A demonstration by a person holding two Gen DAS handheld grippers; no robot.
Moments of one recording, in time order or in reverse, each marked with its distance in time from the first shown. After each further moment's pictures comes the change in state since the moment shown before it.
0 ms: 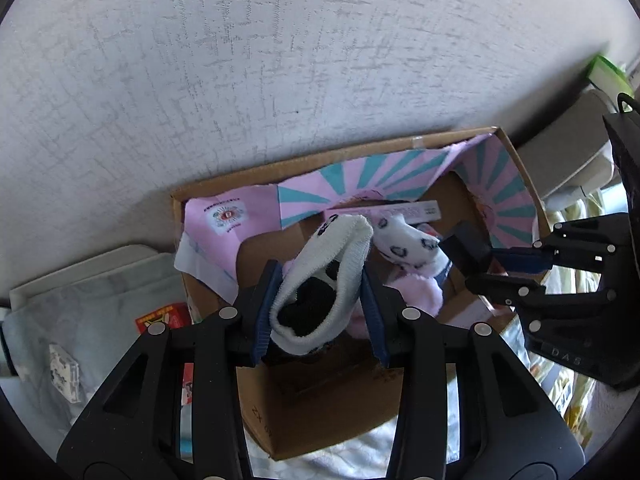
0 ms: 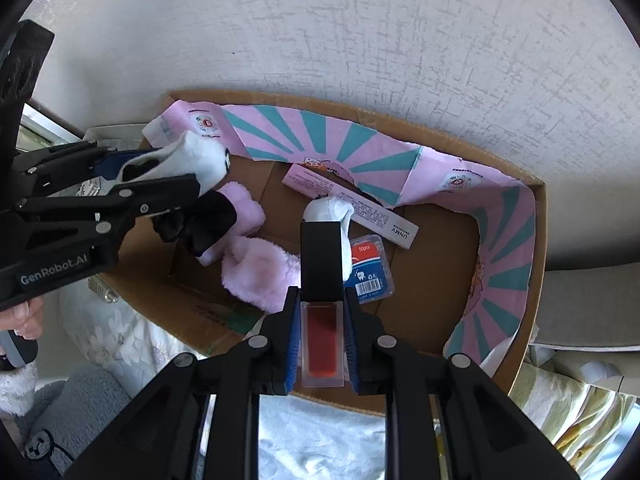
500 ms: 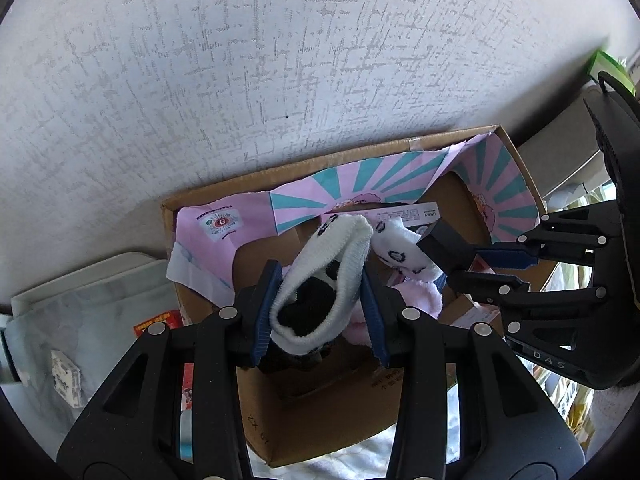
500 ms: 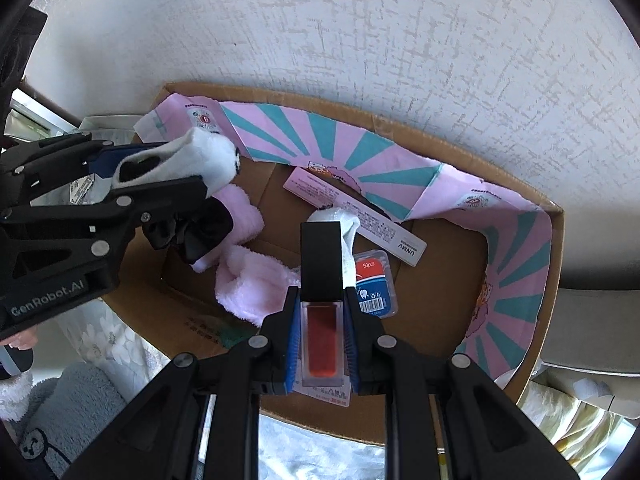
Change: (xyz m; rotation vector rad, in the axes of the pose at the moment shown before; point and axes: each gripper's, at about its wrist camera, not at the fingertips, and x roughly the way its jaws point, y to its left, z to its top) left arm 0.005 -0.008 0.003 0.021 -0.002 0.009; right arm 0.011 0.003 0.007 -0.044 0.024 -0.007
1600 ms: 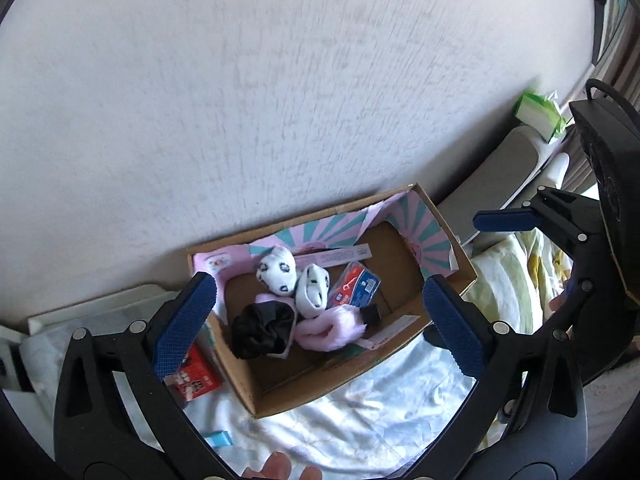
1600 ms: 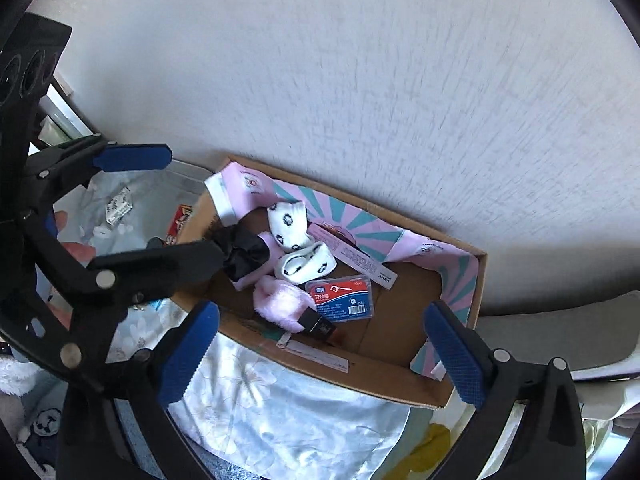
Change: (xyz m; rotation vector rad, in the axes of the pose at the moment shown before) left arm -0.121 -0.013 -0.003 0.040 -0.200 -0.109; right arm -0.104 0.026 -0.003 -0.058 -0.182 -0.057
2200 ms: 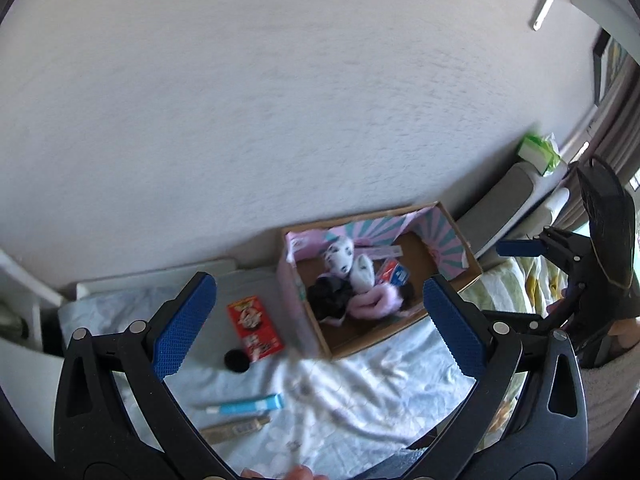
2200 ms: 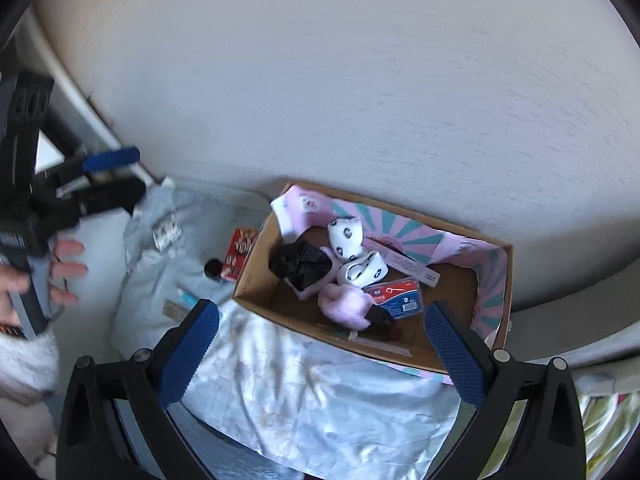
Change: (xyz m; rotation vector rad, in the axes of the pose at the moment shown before) left arm -0.100 0.088 -0.043 -0.105 -0.092 0.030; right arm -0.035 0.039 -0.013 0.043 -0.093 0.077
